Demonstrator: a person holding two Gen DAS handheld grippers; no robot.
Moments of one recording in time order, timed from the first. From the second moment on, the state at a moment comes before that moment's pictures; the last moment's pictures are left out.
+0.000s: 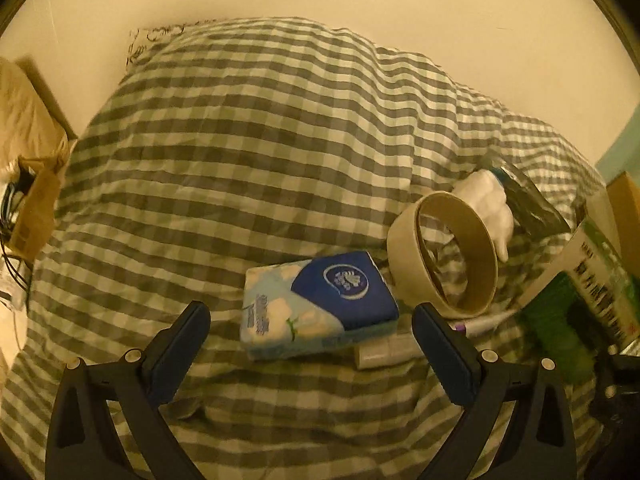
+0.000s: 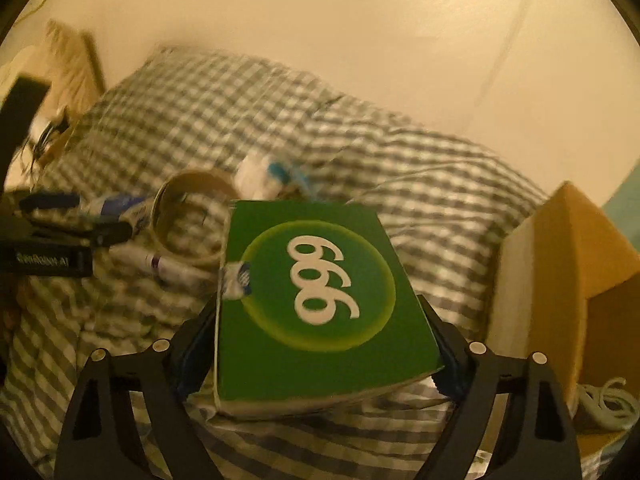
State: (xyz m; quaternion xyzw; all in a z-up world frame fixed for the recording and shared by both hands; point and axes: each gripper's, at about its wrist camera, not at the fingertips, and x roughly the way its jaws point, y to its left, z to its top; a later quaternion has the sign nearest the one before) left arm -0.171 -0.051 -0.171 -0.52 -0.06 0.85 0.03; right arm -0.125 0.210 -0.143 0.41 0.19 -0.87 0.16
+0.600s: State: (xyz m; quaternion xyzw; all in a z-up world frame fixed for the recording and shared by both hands) left arm -0.170 -0.052 -0.183 -0.51 -0.07 0.85 0.04; right arm -0.122 0.204 -0.138 0.39 0.18 -0.89 0.15
